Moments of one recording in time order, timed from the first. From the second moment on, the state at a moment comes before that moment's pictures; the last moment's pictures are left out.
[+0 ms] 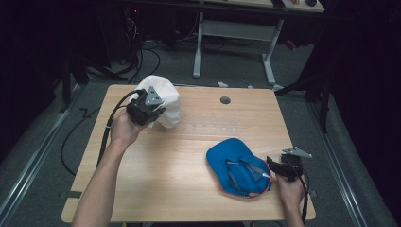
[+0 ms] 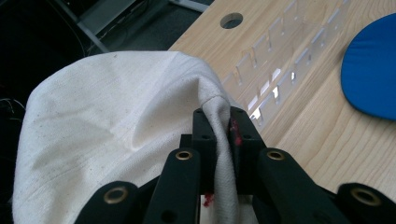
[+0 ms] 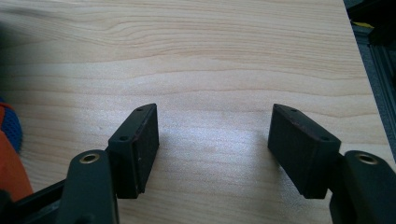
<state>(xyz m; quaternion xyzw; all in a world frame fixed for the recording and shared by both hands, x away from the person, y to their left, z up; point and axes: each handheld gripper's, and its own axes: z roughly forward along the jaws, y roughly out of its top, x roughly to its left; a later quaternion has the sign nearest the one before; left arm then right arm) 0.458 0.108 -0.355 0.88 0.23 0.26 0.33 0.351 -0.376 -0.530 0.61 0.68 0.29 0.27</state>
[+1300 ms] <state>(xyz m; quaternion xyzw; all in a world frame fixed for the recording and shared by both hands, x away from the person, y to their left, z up) 0.461 0.095 -0.358 0.90 0.19 0.25 0.31 0.351 -0.377 -0.530 0.61 0.68 0.29 0.27</state>
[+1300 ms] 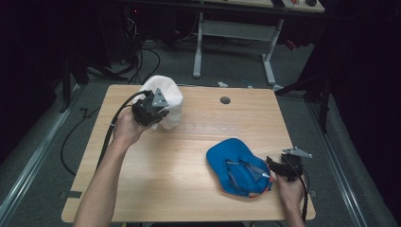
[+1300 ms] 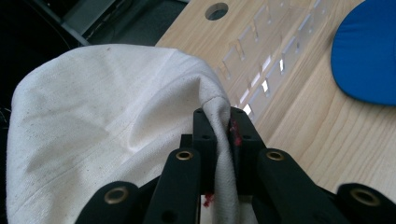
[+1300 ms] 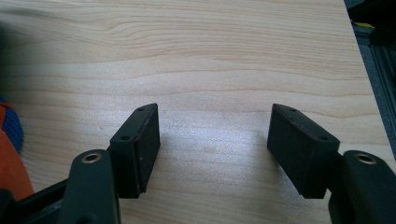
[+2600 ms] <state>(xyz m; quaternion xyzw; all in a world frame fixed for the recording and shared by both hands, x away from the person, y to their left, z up) 0.491 0.111 -0.378 0.85 0.30 0.10 0.43 0.351 -0.376 -0.530 0.61 0.69 0.29 0.27</state>
